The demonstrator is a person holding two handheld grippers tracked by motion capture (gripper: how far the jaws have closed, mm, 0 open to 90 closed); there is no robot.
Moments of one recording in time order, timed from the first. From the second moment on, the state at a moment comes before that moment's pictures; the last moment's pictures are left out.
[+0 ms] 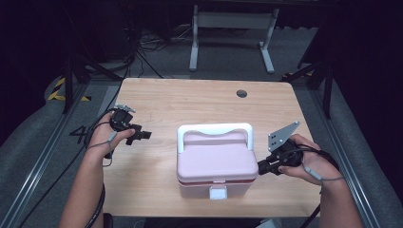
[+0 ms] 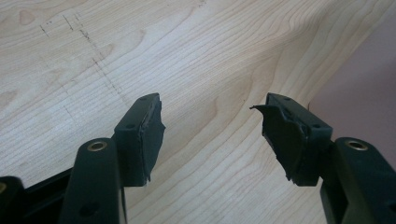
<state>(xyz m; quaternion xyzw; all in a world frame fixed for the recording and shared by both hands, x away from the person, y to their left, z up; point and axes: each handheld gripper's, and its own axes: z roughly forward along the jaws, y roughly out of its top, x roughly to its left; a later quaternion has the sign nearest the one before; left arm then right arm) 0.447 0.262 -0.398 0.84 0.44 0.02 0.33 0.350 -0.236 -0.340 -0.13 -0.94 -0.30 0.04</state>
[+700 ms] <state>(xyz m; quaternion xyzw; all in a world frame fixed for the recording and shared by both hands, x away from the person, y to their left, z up) 0.431 0.281 -0.400 0.83 0.45 0.04 0.33 0.366 -0.256 -0.321 -0.19 -0.90 -0.39 -0.01</state>
